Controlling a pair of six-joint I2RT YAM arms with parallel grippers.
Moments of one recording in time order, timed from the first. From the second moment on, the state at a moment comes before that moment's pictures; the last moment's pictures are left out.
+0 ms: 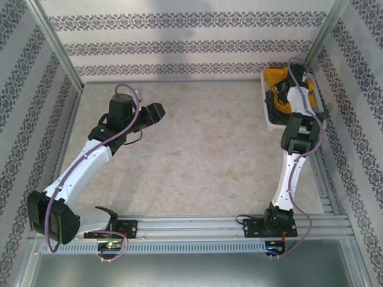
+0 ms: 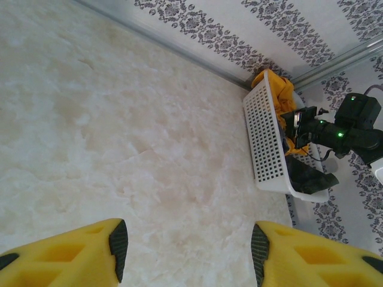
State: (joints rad) left arm -0.32 1.26 1.12 -0.33 0.25 -0.72; right arm -0.25 2.44 2.15 -0.58 -0.02 0.92
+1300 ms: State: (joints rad) left arm -0.32 1.10 1.05 -0.48 -0.01 -0.73; right arm 0.61 1.55 1.67 -0.27 0.21 0.52
